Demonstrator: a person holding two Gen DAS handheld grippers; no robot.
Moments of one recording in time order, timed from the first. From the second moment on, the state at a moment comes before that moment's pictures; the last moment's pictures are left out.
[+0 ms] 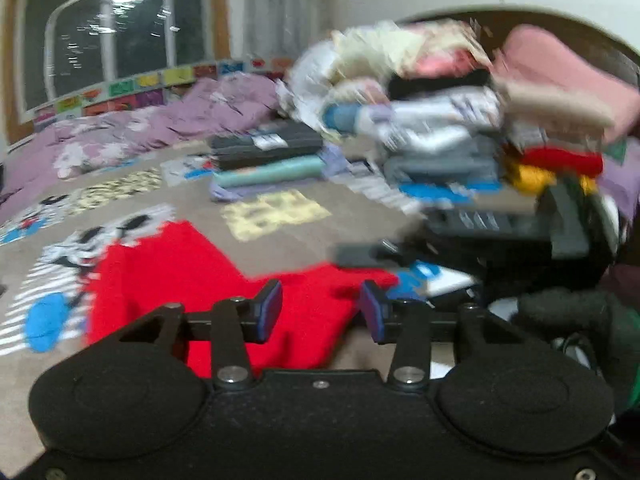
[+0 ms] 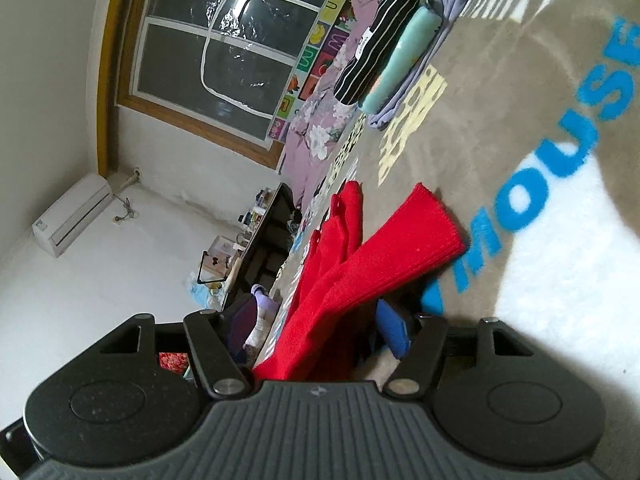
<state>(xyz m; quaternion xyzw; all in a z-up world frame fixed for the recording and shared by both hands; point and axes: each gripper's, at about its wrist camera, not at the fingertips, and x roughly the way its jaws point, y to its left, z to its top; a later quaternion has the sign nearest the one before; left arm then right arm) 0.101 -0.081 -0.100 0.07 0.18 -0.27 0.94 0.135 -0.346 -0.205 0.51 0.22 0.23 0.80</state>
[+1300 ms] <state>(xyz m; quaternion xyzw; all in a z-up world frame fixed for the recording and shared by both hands) 0.103 0.119 -0.119 -0.08 0.20 -0.11 0.97 0.189 -0.304 -0.121 0.31 0.25 0.17 0.90</state>
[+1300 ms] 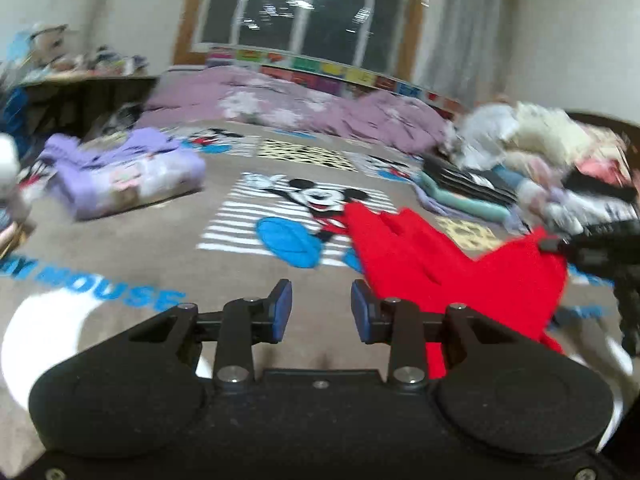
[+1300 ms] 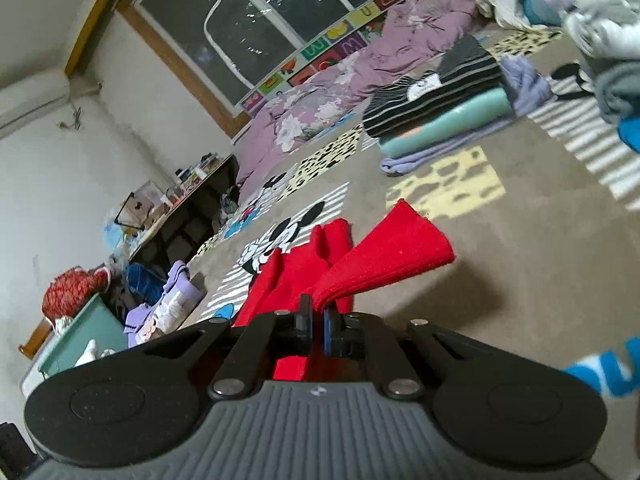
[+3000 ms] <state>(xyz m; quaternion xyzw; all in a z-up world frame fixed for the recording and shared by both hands) 0.357 0.002 -0.125 0.05 0.26 -0.19 0.94 0.193 -0.311 -0.178 0.39 0.22 0.28 0.85</state>
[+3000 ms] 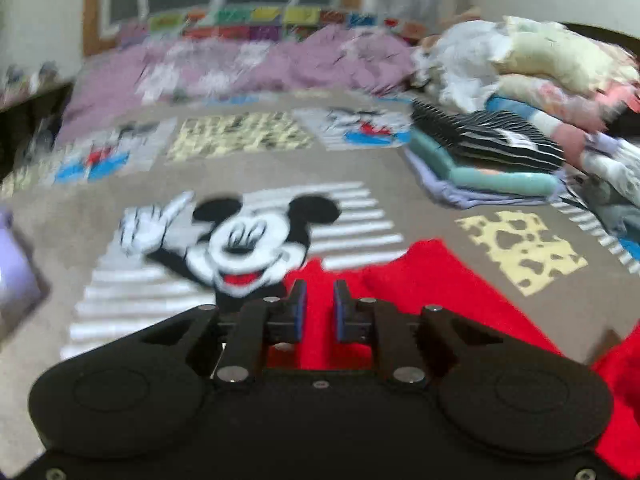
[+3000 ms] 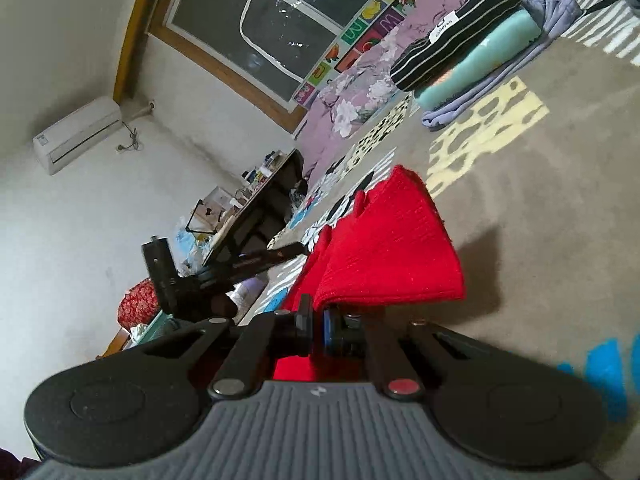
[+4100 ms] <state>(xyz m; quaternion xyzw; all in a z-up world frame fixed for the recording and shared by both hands) 0.225 0.073 -0.101 0.00 0.28 -0.20 0.94 0.192 -0.312 -0.177 0.40 0.22 0.26 0.85</state>
